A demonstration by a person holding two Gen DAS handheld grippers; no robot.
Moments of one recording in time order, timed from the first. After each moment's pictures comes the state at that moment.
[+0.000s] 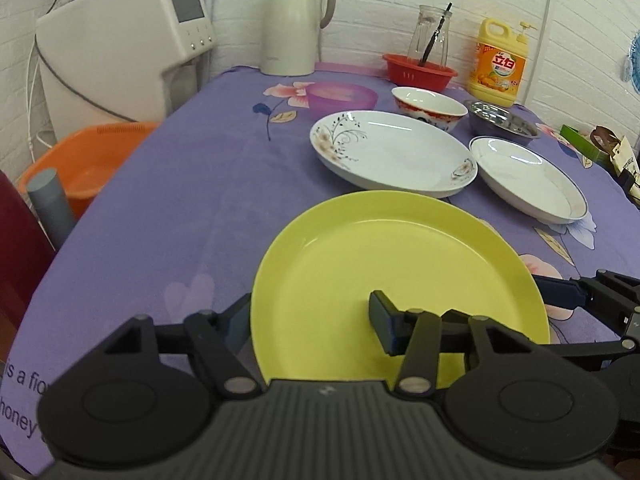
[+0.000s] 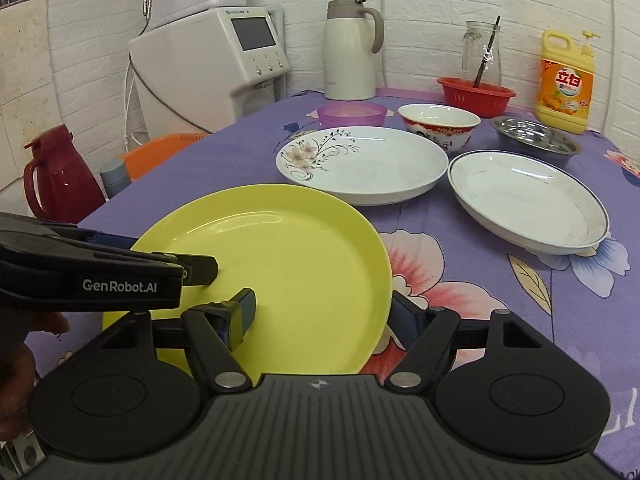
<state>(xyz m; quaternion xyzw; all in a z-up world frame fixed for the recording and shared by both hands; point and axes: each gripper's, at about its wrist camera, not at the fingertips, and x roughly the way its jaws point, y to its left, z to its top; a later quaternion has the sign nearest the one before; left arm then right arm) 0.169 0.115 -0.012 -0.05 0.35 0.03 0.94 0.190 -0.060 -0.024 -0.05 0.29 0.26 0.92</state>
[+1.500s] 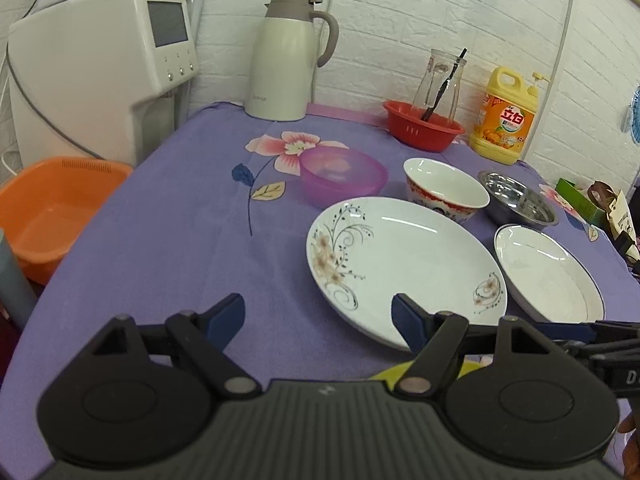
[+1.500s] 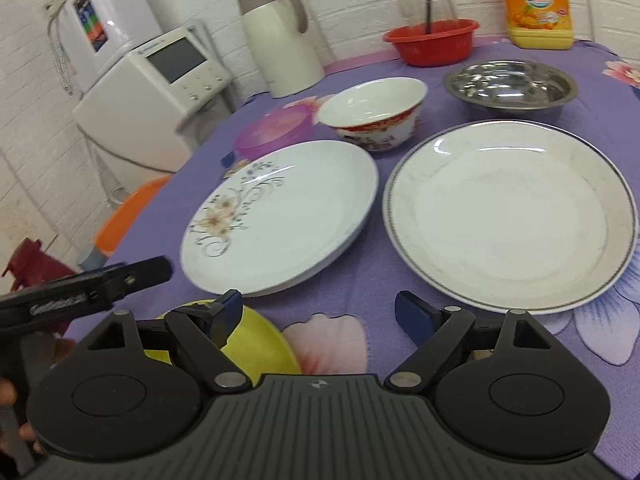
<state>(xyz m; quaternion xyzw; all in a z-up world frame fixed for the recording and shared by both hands) 0.279 0.153 0.013 -0.09 0.30 0.01 0.95 0.304 -0.105 -0.003 0.08 0.36 0.28 0.89</state>
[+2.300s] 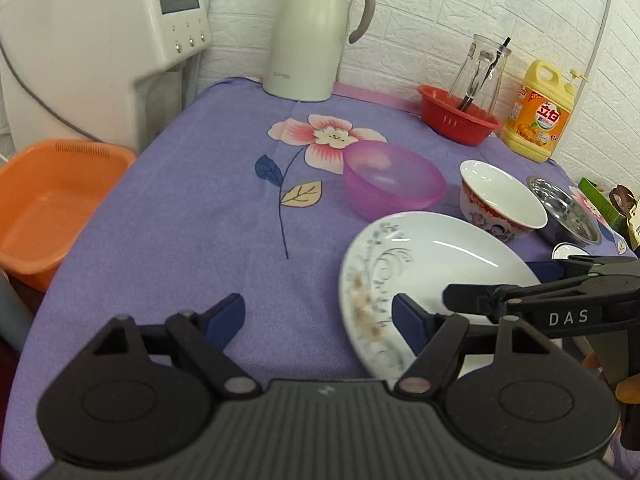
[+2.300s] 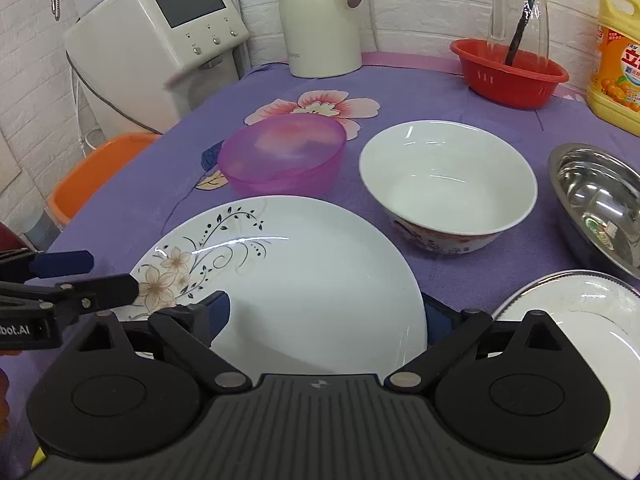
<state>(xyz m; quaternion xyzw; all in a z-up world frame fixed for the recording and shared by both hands) 0.335 0.196 -0.002 -0.11 0.34 0.01 0.93 0.411 -0.027 -0.010 -0.04 0.39 0.29 0.87</state>
